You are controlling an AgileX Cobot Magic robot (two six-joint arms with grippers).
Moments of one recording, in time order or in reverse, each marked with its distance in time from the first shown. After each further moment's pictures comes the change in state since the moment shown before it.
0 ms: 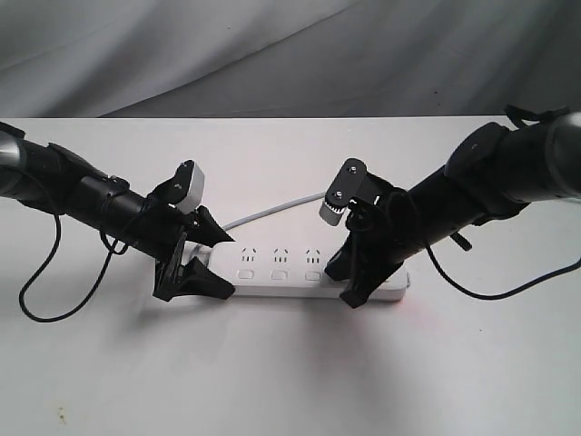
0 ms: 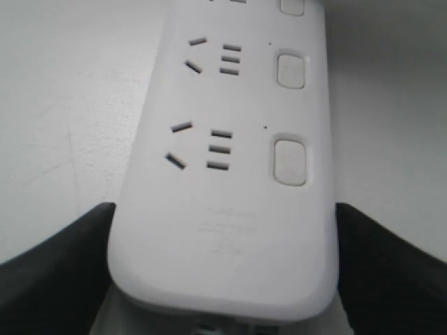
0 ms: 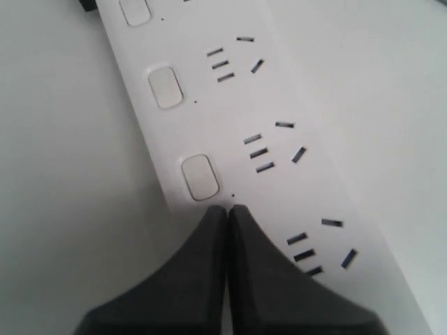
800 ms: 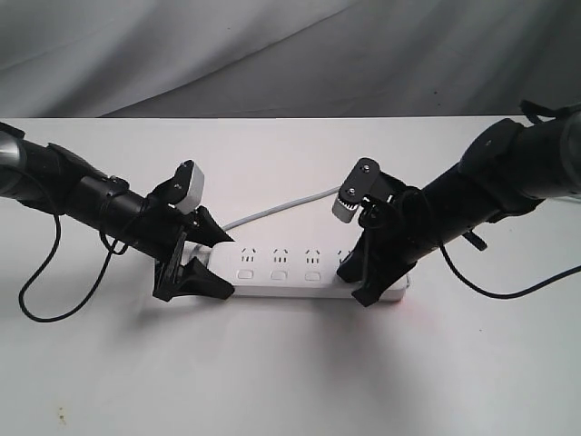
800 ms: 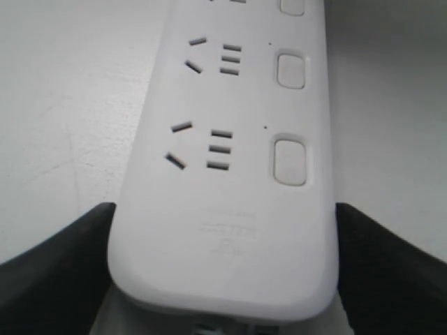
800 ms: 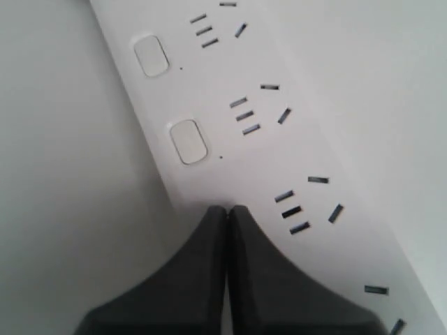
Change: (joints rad) left arm 0.000 0.000 0.000 0.000 0.000 0.000; right arm -0.028 -0.009 0.005 -0.026 0.048 0.037
